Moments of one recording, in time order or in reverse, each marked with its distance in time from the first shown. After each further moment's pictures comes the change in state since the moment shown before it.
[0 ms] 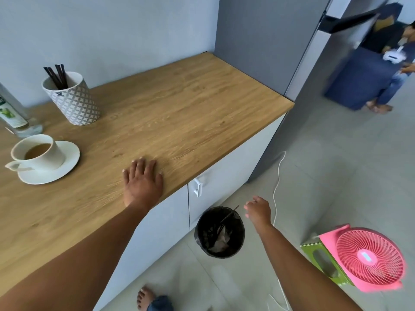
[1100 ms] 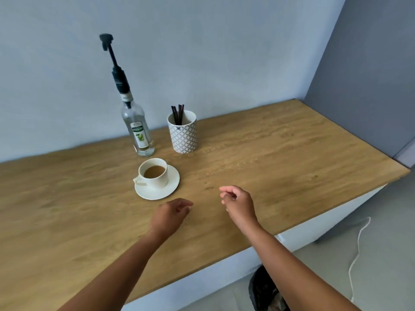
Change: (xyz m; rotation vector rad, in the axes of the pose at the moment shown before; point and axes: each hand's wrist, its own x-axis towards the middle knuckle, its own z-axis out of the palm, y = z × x) left_hand -0.003 -0.145 -0.104 -0.518 -0.055 -0.196; right_hand -0.137 -0.195 0.223 -0.031 -0.470 -0.640
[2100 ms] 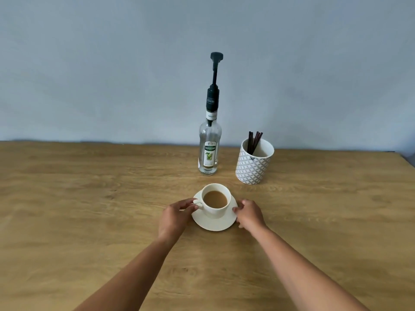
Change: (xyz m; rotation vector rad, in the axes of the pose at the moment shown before) left_hand 0.063 -0.092 -0.089 -0.484 0.403 -0.343; right_hand 0.133 -0.039 0.159 -0.485 -0.315 0.075
